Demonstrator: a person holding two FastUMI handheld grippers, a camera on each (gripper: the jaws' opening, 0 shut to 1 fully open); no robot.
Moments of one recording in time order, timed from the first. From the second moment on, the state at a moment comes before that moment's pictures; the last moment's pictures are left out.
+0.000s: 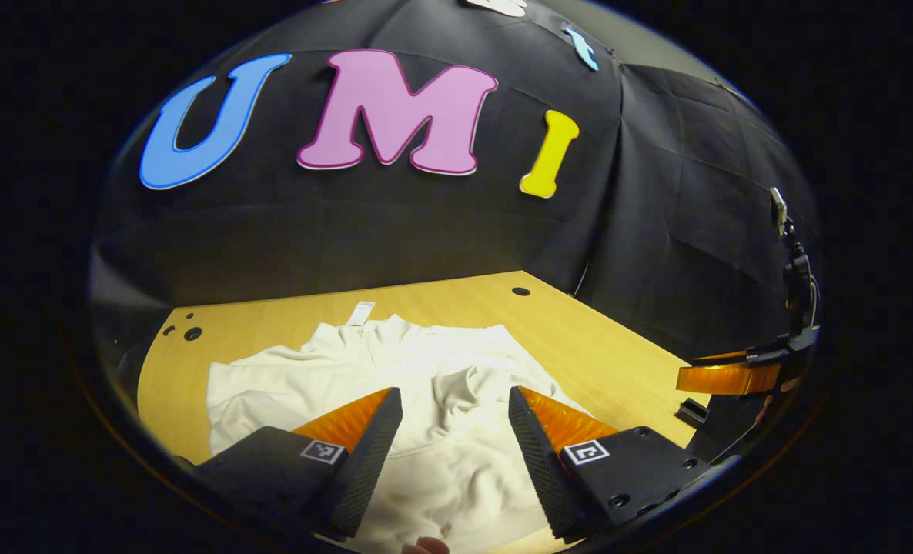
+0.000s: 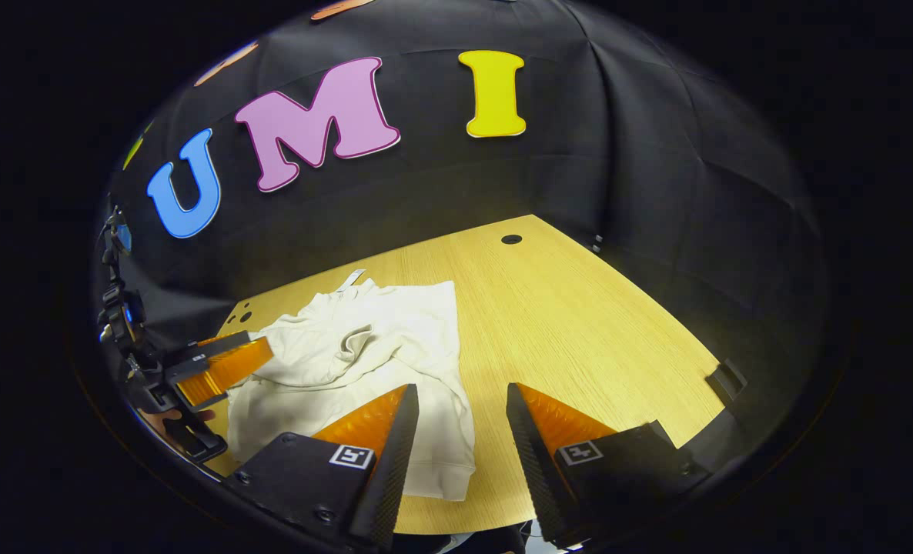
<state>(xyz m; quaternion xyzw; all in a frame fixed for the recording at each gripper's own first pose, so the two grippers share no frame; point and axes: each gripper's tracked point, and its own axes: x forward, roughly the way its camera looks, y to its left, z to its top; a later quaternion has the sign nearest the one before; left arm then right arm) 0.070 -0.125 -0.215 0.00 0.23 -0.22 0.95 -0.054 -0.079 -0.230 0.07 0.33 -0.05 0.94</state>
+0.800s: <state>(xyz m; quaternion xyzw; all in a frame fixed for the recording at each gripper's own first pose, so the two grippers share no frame) -0.008 0.051 -0.259 -0.01 0.29 -0.07 0.96 -0.079 -0.056 -0.287 0.04 0.39 -0.03 0.92</state>
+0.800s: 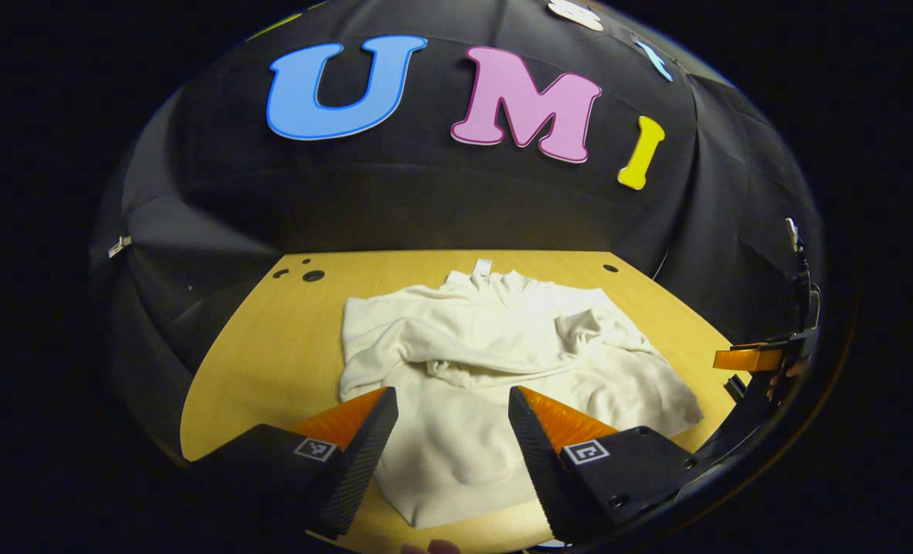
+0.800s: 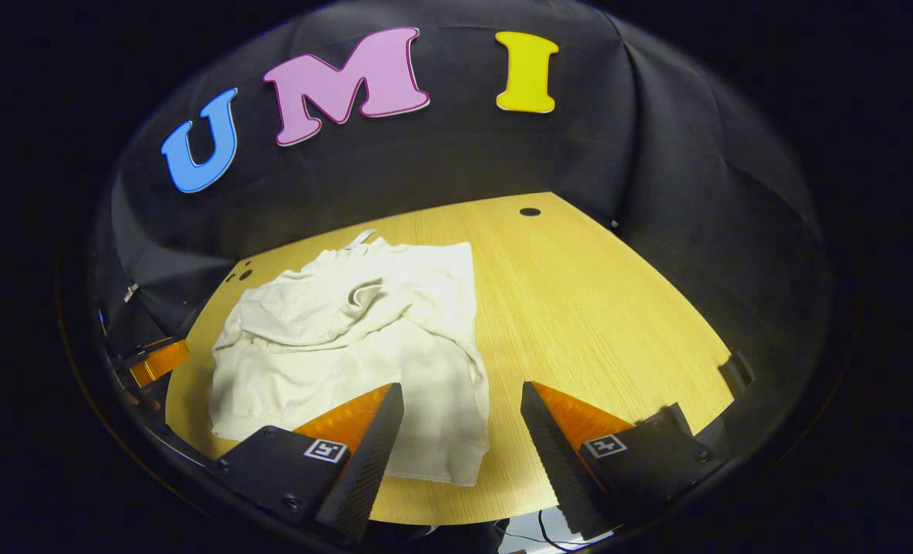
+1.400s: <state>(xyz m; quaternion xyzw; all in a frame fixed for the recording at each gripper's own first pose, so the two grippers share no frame) -0.075 0.083 -0.337 -0.02 0.39 -0.03 0.92 -0.121 -0.047 -0.352 0.05 0.46 -0.02 0.88</state>
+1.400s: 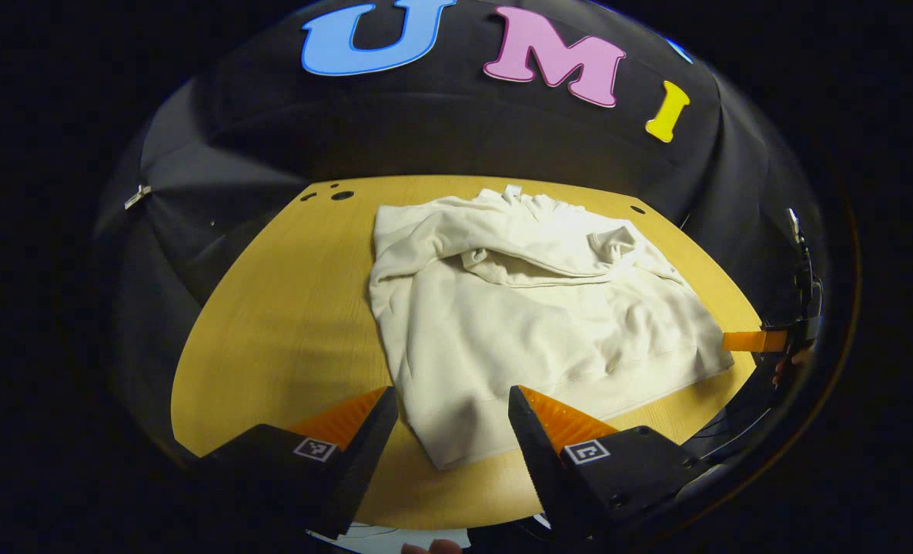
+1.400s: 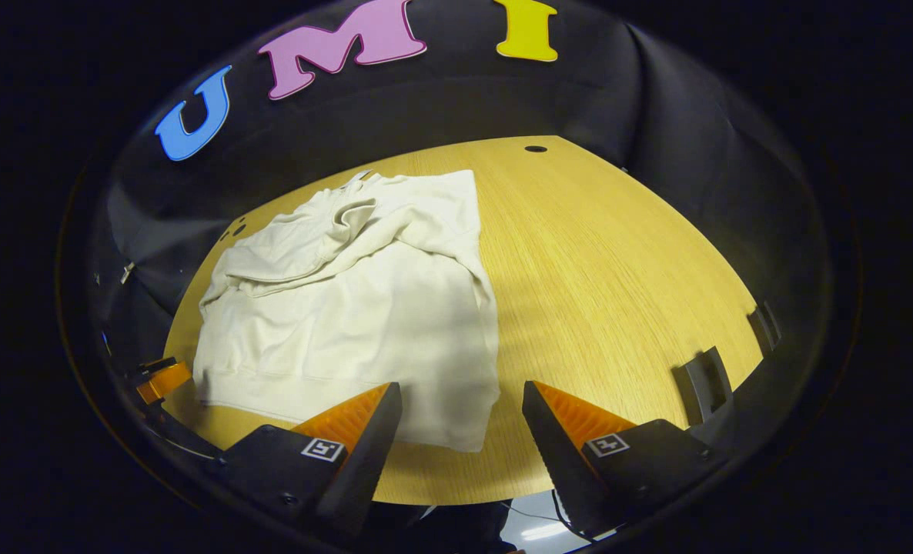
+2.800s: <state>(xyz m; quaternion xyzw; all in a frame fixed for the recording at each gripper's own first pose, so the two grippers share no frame) -0.073 0.075 -0.364 -0.02 0.46 -0.10 0.88 -0.107 -0.007 -0.359 0.00 0.48 0.08 0.87</state>
